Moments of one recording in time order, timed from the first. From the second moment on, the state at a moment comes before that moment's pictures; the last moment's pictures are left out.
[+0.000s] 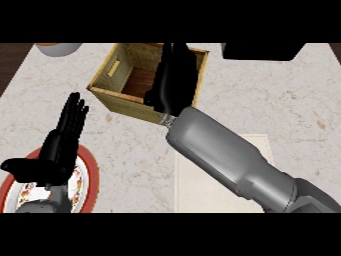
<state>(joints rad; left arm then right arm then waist) -0.04 0.06 -0.04 -1.65 0.03 0.11 0.01 -1.06 -0.02 0.71 -0.94 0.92 -0.62 1.17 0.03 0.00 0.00</state>
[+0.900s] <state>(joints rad) 0.00 0.07 0.01 -1.67 0.03 0.13 0.01 -0.96 -0.01 0.48 -1.27 1.32 -0.59 1.27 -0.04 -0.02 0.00</state>
